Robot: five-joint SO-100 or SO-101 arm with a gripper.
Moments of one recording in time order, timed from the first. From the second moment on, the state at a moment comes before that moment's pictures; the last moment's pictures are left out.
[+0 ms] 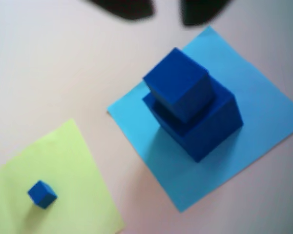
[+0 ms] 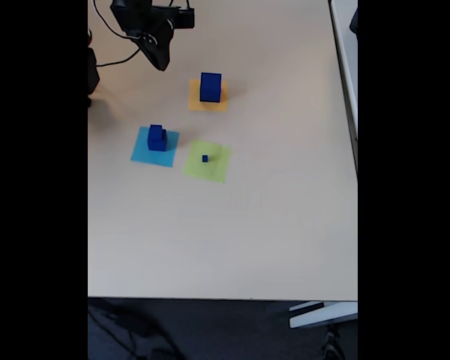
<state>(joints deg) 19.4 108.3 80.0 99.1 18.3</state>
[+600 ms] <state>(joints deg) 17.0 100.7 68.2 98.4 24.8</state>
